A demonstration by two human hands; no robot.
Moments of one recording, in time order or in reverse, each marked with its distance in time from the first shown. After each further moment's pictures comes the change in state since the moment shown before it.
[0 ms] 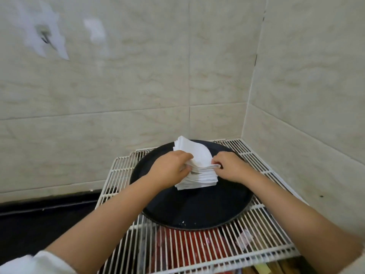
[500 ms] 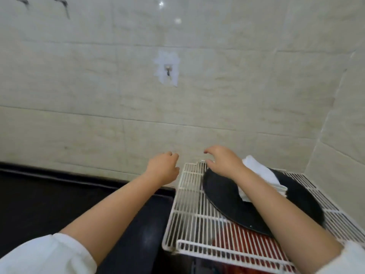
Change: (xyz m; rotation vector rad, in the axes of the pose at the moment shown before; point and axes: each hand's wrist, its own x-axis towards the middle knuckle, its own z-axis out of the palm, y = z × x) left_hand -0.129 -0.096 -0.082 0.181 0.037 -0.473; right_hand 0.003 -0.198 -0.023 -0.107 0.118 -0.264
